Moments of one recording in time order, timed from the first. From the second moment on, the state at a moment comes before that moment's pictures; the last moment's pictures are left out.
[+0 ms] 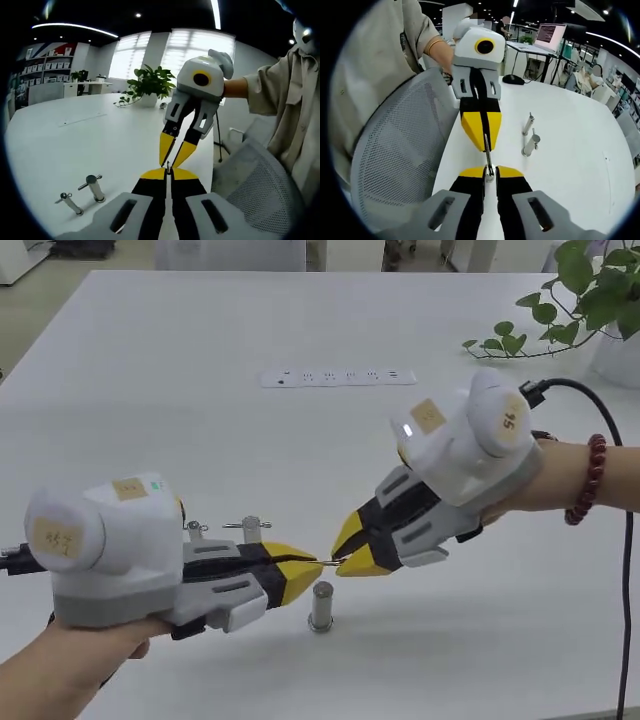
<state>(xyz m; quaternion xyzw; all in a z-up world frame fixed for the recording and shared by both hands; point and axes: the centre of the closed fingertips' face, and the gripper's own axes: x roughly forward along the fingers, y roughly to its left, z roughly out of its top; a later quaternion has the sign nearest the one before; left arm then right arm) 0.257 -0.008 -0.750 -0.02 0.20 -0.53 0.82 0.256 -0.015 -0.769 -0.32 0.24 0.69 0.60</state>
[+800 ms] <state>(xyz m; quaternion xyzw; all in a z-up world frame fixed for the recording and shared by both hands) 0.241 -0.011 -0.749 0.01 0.19 -0.58 0.80 0.238 -0.017 -0.770 -0.32 0.24 0.72 0.57</state>
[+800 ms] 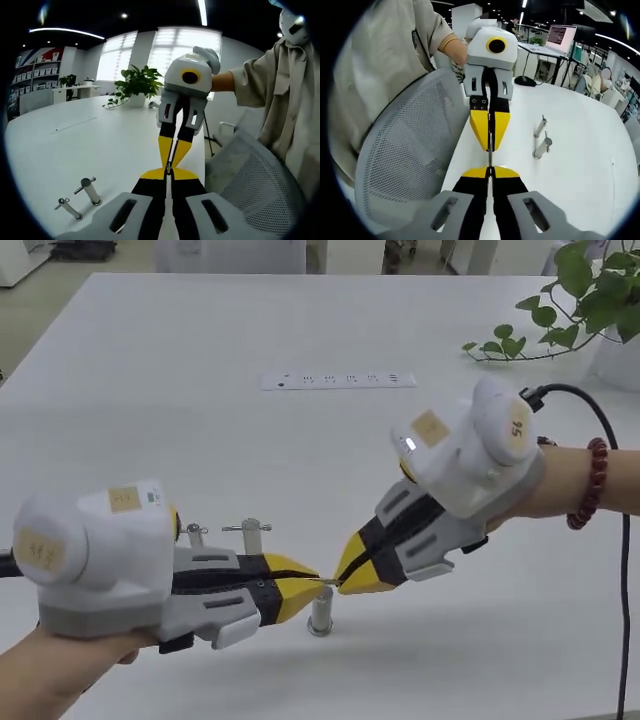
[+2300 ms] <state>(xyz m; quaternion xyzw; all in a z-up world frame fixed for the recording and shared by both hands) 0.252 -0.007 -0.755 0.01 0.16 -0.53 0.83 0.250 -0.046 -0.782 -0.34 0.34 0.64 0.60</state>
